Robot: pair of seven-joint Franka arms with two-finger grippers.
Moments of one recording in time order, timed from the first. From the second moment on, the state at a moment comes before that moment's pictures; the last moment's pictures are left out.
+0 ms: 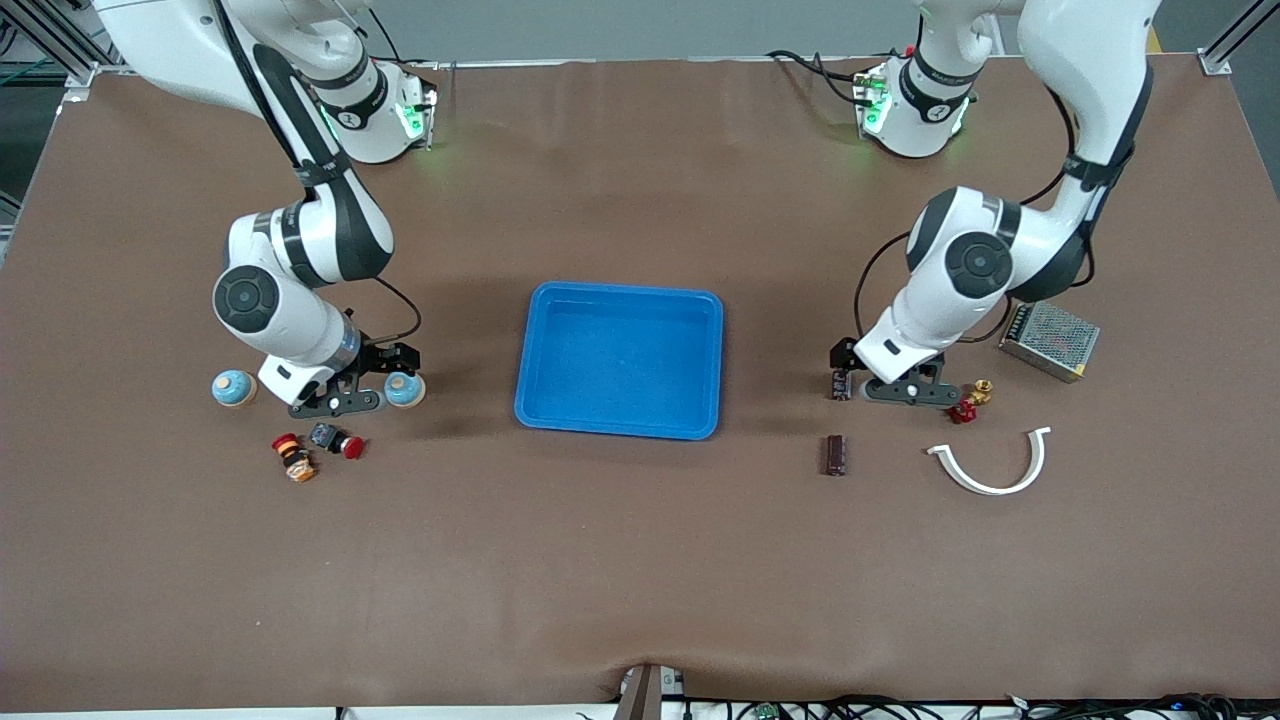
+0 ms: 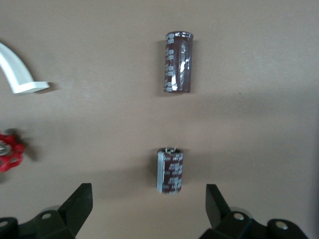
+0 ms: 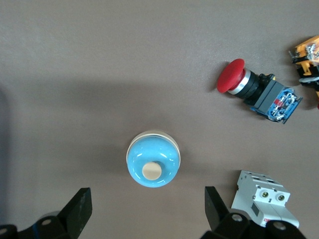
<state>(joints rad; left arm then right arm) -0.04 0.34 -0.29 -2.16 0.15 2.52 -0.34 0.18 0.31 0.03 -2.13 0.02 2.36 0.06</state>
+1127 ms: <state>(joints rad) -0.05 0.46 -0.29 -2.17 0.33 2.66 -0.53 0.18 0.42 0.02 -2.20 0.02 2.60 0.05</state>
